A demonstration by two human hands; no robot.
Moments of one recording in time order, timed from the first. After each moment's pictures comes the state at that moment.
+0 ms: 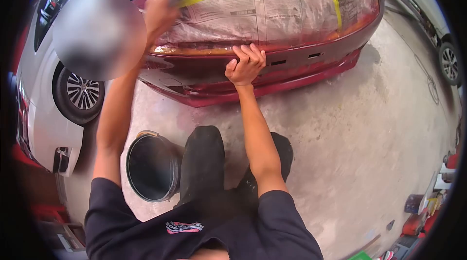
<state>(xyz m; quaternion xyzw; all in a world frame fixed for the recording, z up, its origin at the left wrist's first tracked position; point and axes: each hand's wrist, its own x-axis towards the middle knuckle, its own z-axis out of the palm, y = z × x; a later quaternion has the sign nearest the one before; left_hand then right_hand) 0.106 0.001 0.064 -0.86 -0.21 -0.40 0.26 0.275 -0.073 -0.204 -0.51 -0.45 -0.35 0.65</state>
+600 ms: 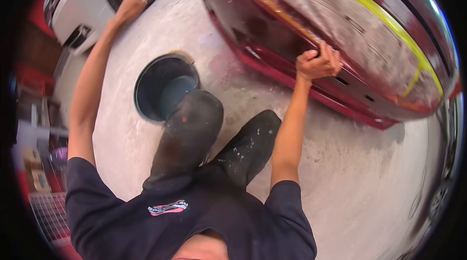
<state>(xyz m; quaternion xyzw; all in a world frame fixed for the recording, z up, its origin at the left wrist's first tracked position) -0.253 -0.165 0.025 -0.72 -0.64 -0.23 0.14 0.280 -0.077 -0.198 -0.47 -0.49 -0.40 0.62</state>
